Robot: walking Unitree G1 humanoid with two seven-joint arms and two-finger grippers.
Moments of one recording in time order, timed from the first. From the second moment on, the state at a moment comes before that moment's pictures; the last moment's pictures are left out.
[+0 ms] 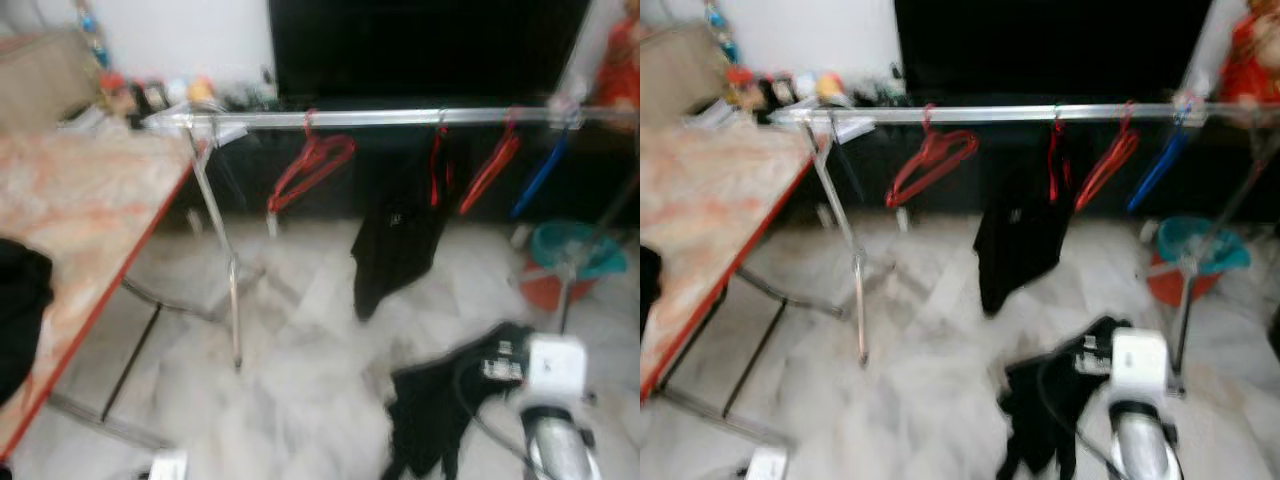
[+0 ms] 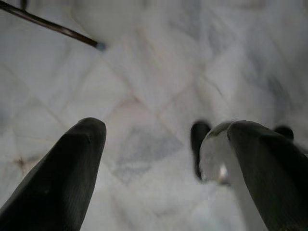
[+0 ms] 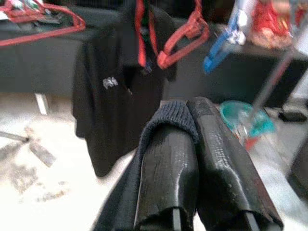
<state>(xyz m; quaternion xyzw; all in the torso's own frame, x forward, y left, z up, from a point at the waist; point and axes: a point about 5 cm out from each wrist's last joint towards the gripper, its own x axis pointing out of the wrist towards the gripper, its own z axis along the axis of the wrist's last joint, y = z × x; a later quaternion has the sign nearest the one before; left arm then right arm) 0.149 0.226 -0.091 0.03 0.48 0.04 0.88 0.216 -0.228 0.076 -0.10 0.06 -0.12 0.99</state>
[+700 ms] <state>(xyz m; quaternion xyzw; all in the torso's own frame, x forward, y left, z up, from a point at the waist) 0.140 0.240 -0.091 0.04 0.49 0.06 0.87 0.224 -0.214 0.077 -0.08 0.06 -0.11 0.99</state>
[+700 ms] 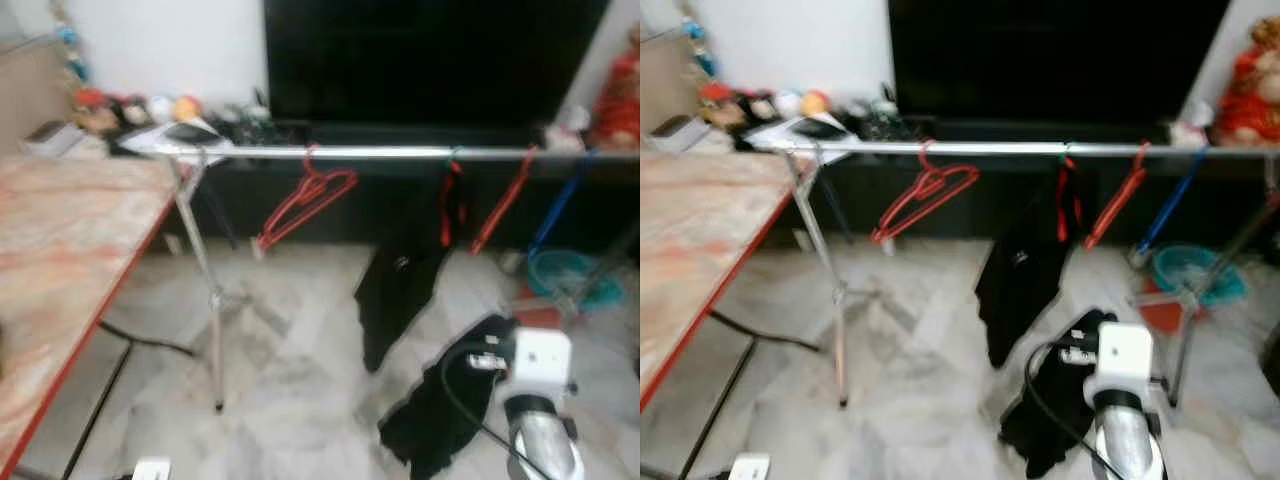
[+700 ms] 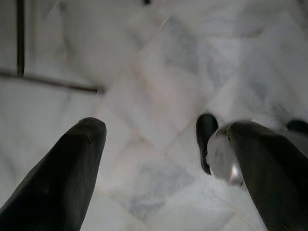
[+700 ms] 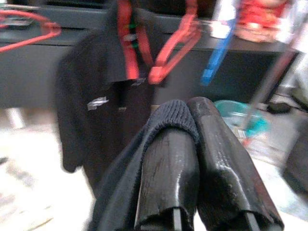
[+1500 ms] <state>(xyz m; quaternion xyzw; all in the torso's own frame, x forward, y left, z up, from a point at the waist) 0.149 0.228 -0.090 0.02 0.47 0.05 0.88 0.225 -0.221 0.080 -0.09 0.05 -0.12 0.99</state>
